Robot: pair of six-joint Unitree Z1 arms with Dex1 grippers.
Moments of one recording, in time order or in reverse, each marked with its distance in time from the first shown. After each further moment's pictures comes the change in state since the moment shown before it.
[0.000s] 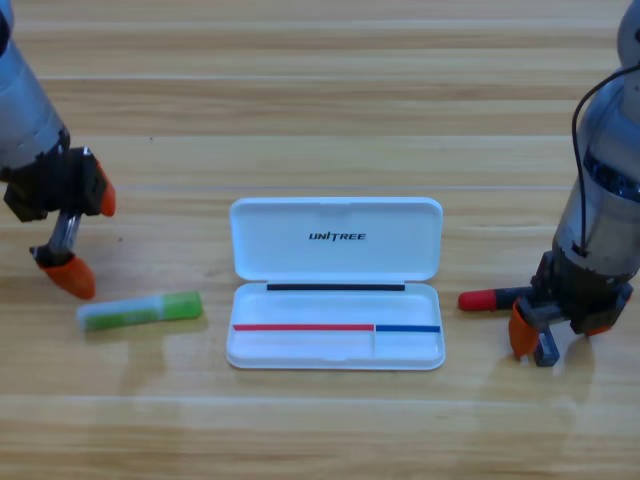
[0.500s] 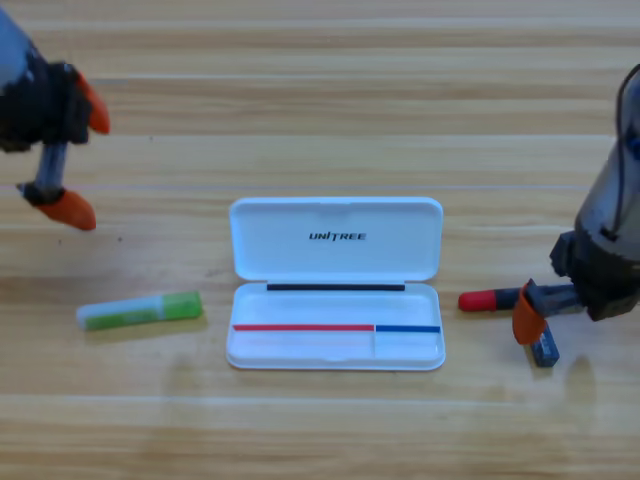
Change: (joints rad) arm 0 -0.064 -0.158 -0.056 0.000 0.069 -0.025; arm 1 0.003 -0.103 0.031 0.000 0.010 -0.029
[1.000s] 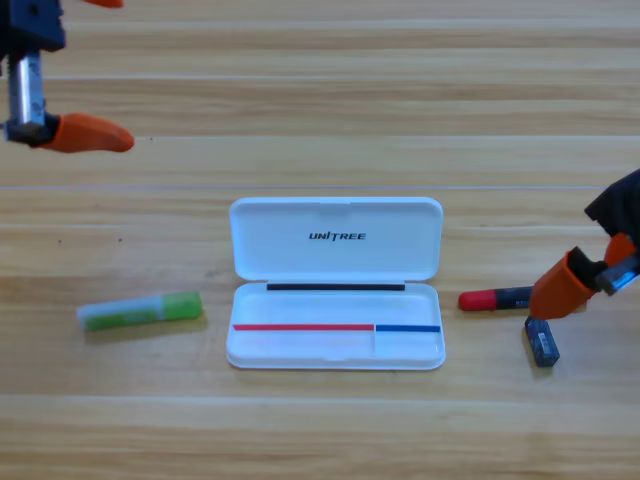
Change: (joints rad) arm 0 -0.345 -0.346 0.066 -0.160 0.144 -0.215; arm 1 0.034 -0.287 0.049 -0.001 0.080 -0.268
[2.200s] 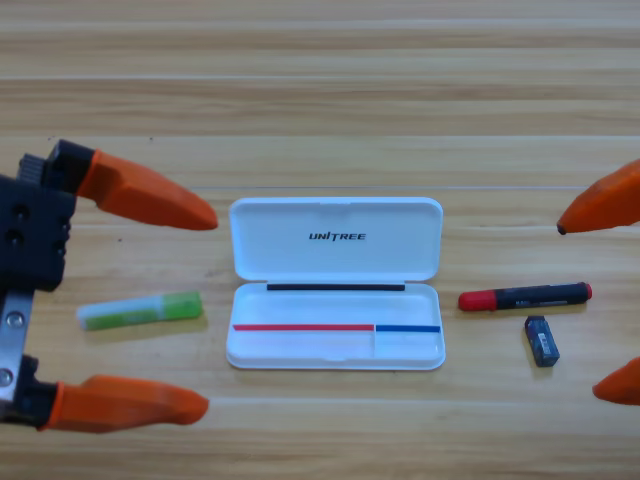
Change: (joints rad) arm 0 -0.315 -0.172 0.321 -0.274 -0.275 -0.423; arm 1 0.162 -0.390 0.069 -0.115 0.356 -0.547
